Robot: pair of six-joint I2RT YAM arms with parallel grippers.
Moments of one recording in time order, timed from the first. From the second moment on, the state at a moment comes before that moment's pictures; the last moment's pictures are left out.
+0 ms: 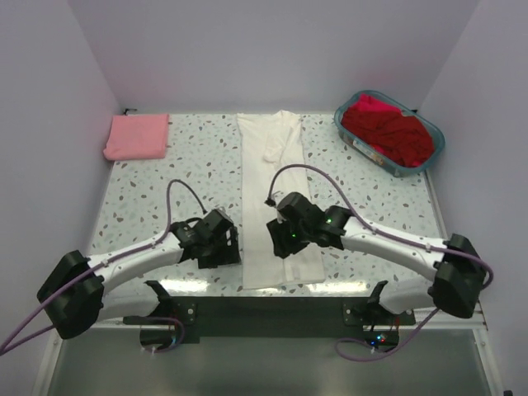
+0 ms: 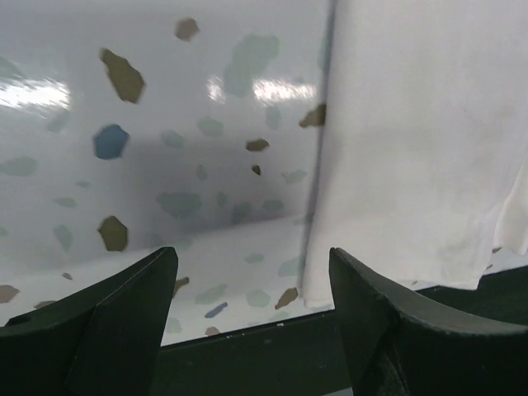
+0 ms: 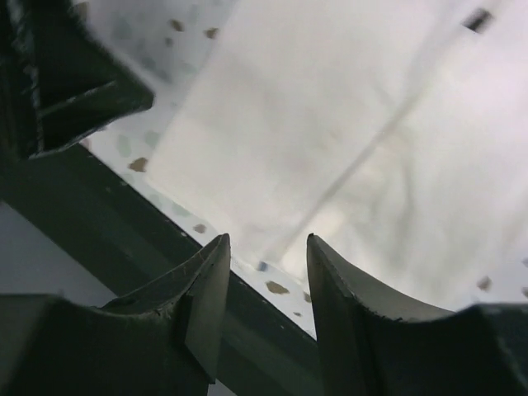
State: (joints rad) left arm -0.75 1.16 0.59 -0.60 -0.03 -0.91; right arm 1.00 1.40 0.99 -0.58 -0.06 0.42
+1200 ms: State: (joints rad) left arm -1.07 1.39 0.71 -0.62 -0.14 -1.07; right arm 0.80 1.18 0.55 -0.68 0.00 0.69
